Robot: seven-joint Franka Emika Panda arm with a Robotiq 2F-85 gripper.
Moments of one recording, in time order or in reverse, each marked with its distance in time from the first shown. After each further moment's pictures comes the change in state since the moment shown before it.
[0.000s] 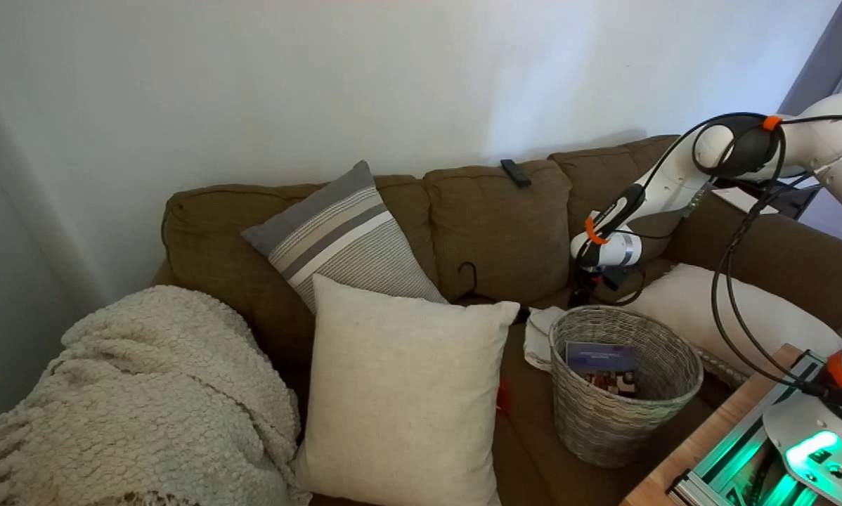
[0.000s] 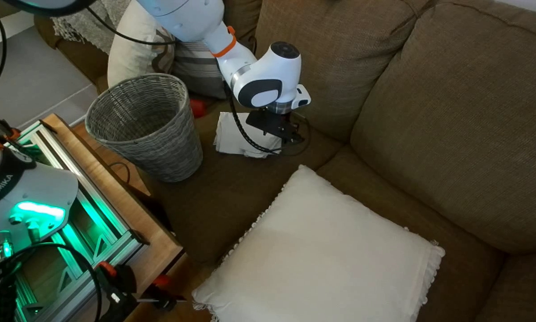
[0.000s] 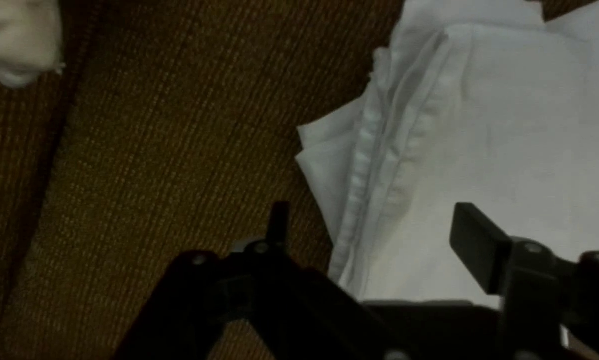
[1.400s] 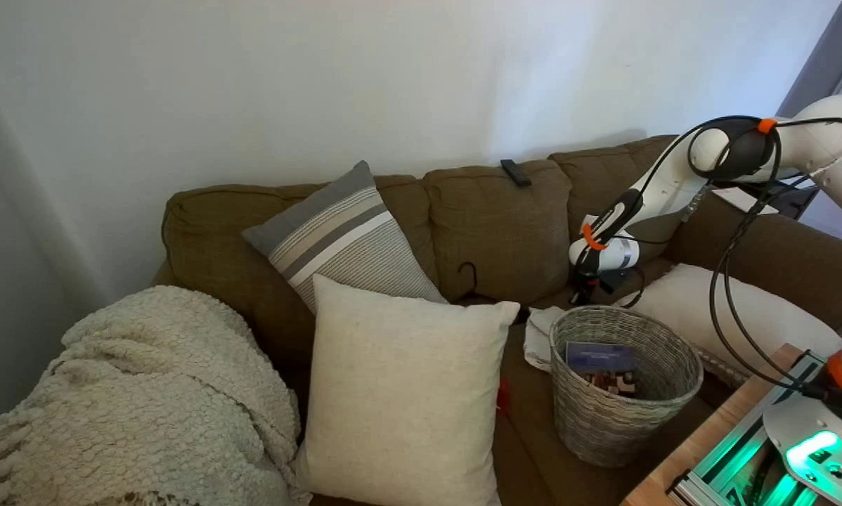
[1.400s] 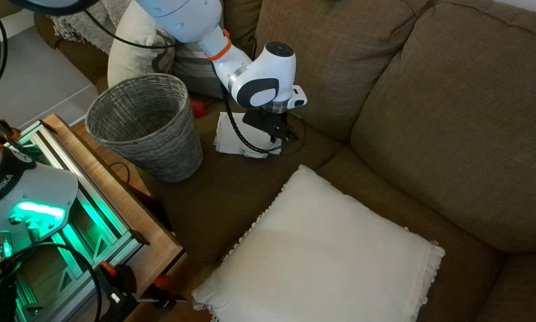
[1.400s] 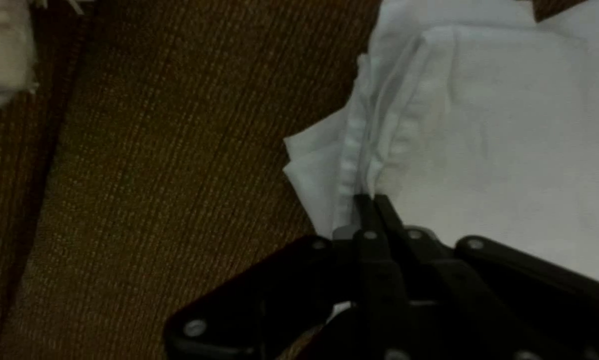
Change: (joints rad) arm 0.026 0.010 -0.010 -0.003 -0.059 0.011 0.107
